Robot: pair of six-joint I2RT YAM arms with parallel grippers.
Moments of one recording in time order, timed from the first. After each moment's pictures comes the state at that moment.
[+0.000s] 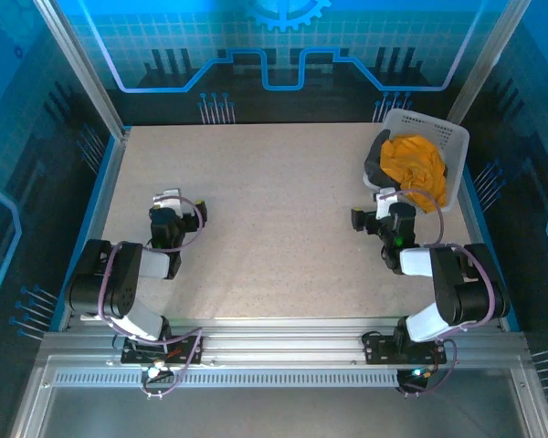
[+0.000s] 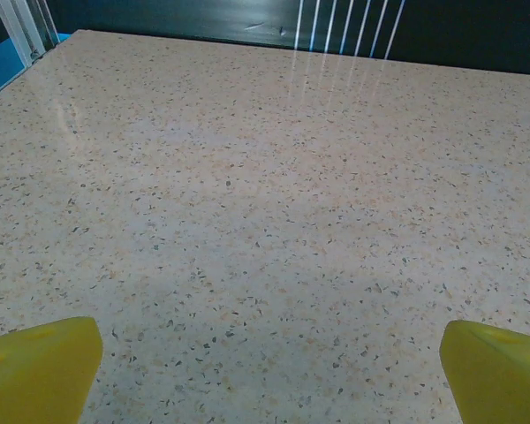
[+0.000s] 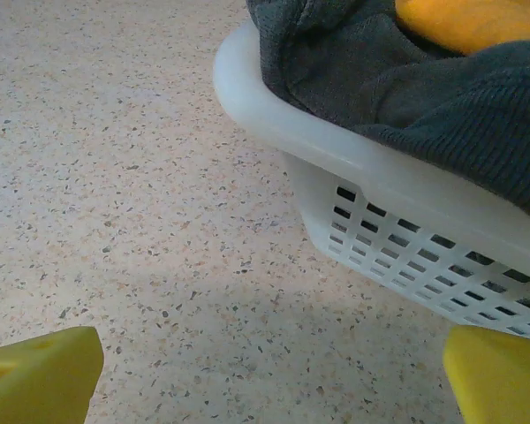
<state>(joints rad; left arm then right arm) -0.02 1.56 0.35 0.88 -0.14 -0.13 0.07 1.51 0.41 0.65 0.00 -0.05</state>
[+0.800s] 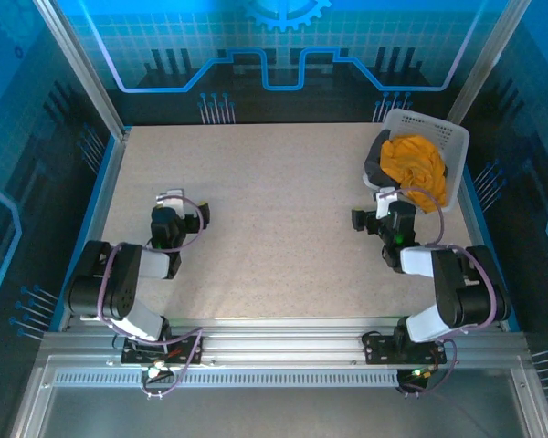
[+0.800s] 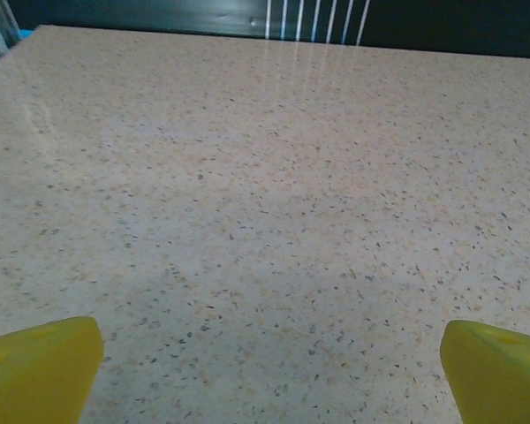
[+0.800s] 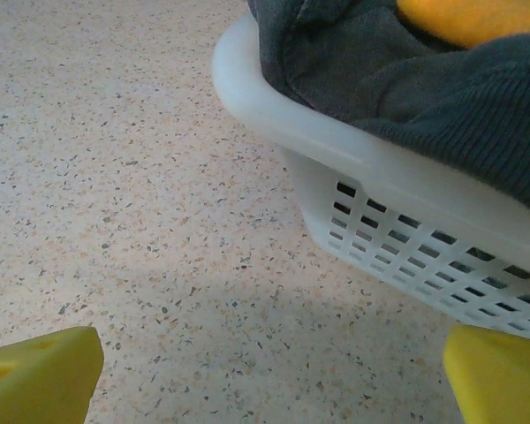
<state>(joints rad) -0.03 1.53 0.35 0.83 -0.10 -0.11 0.08 1.47 0.45 0.52 0.03 -0.05</state>
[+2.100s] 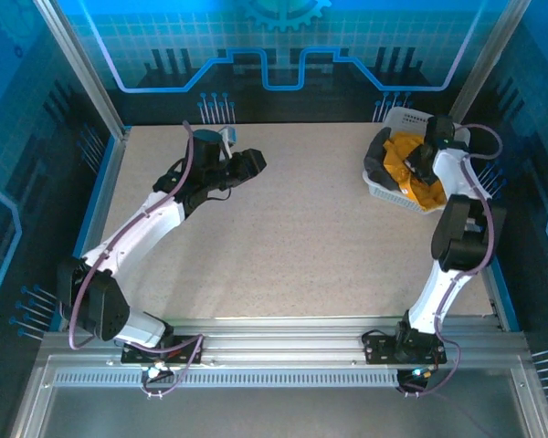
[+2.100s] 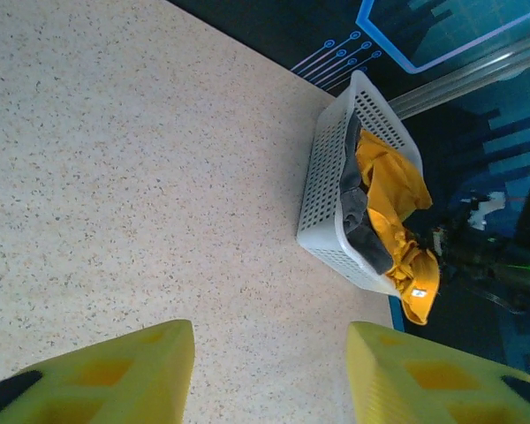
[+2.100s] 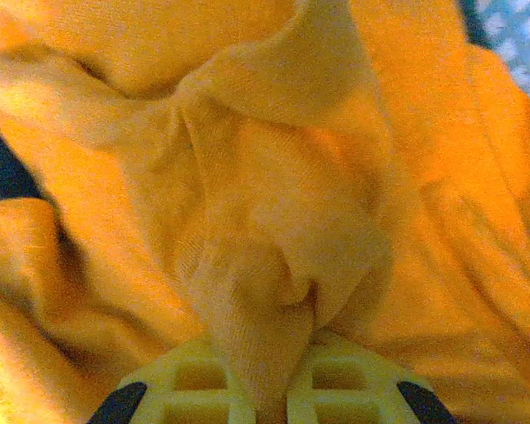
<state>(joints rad) -0.39 1.45 1.27 -0.31 0.27 -0.82 -0.18 1.85 1.55 -0.68 0.08 0.74</state>
